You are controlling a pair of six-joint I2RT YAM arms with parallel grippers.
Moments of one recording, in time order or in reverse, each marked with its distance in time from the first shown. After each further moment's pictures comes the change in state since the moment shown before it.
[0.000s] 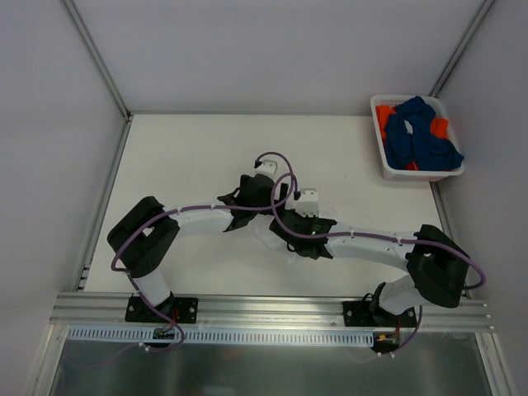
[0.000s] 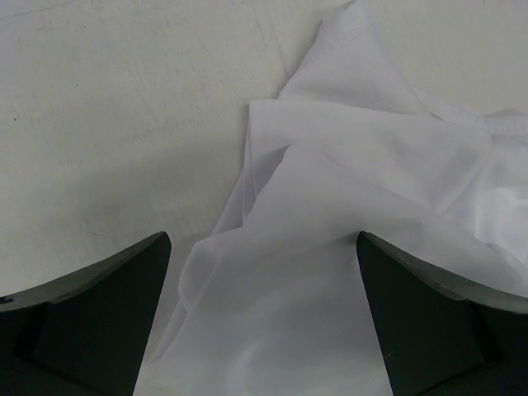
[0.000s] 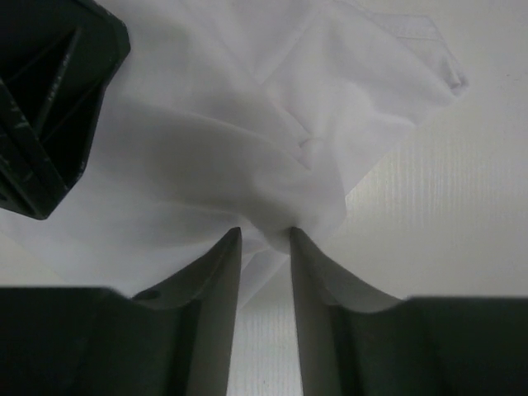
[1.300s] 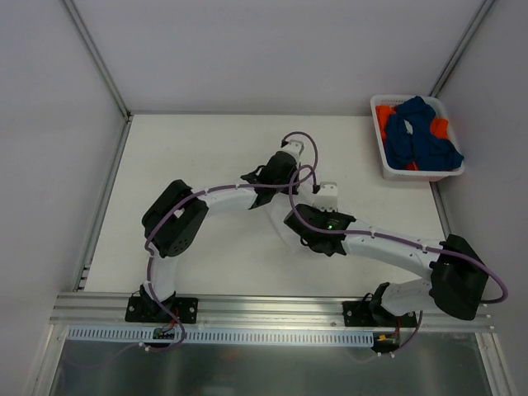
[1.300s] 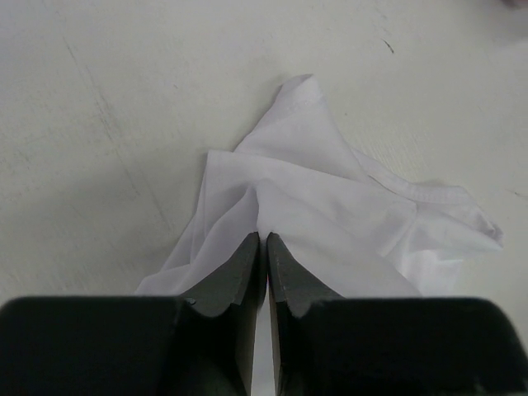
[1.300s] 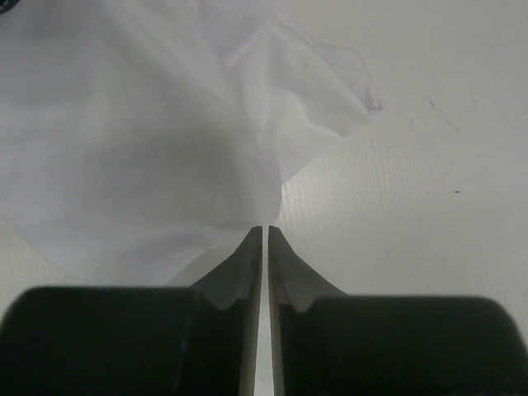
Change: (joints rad) left arm 0.023 0.269 0.381 -0.011 0.182 0.023; right arm -0.079 -0.114 -0.001 -0.166 0.096 -0.002
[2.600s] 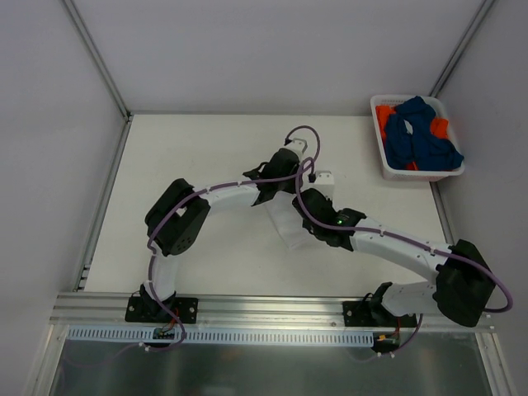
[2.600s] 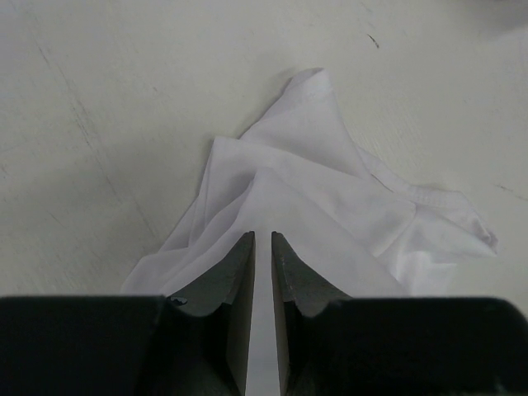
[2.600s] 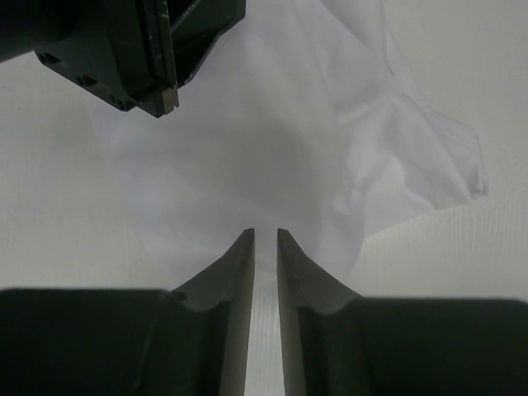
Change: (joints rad) left arm 0.000 0.033 0.069 -0.054 0.041 0.002; right arm -0.098 -0.071 -0.027 0.270 -0.224 -0.230
